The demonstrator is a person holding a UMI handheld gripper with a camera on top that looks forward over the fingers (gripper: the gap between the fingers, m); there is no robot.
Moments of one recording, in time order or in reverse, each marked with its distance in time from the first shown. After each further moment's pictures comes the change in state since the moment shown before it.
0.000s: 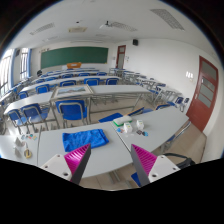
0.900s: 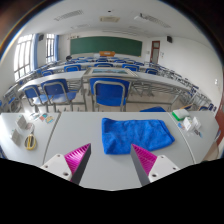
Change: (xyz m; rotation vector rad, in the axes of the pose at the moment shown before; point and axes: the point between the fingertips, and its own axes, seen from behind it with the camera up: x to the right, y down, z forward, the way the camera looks) arm -0.242 0.097 0.173 -0.077 -0.307 -0.162
